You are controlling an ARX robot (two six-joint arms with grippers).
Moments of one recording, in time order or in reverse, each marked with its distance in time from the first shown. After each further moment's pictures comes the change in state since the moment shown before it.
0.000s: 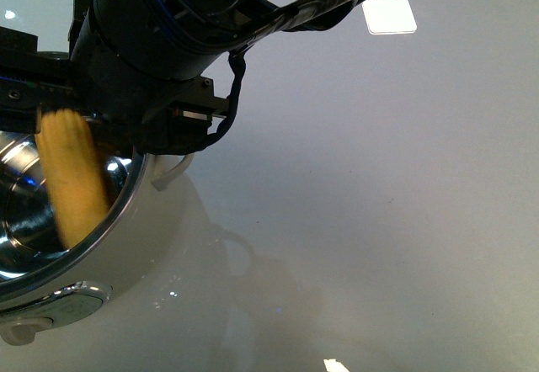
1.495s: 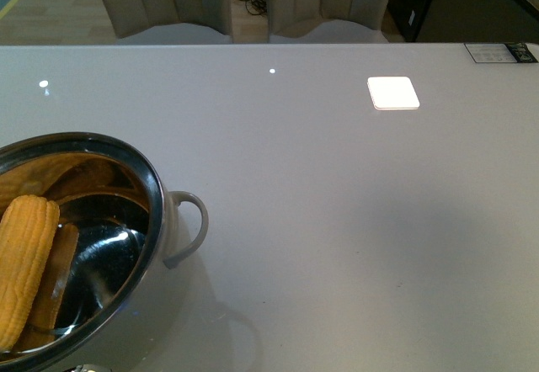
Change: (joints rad) left arm 0.000 0.000 0.000 0.000 0.000 0.000; right arm -0.602 -1.260 -0.843 0.024 0.462 -0.451
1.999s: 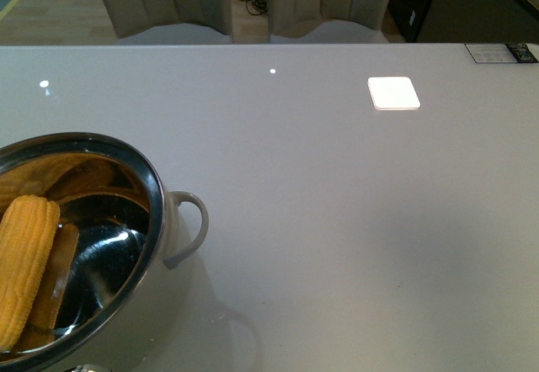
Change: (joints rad) left arm 0.000 0.000 0.000 0.000 0.000 0.000; right arm -0.035 -0.245 -0.270 0.456 0.003 -0.230
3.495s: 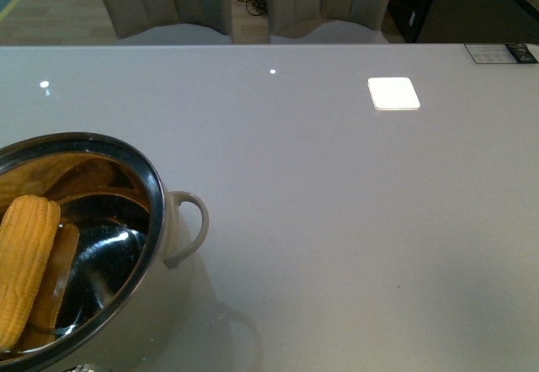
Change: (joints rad) left arm 0.000 0.000 0.000 0.000 0.000 0.000; right arm -0.197 -0.633 -0.118 -0.499 -0.190 -0.028
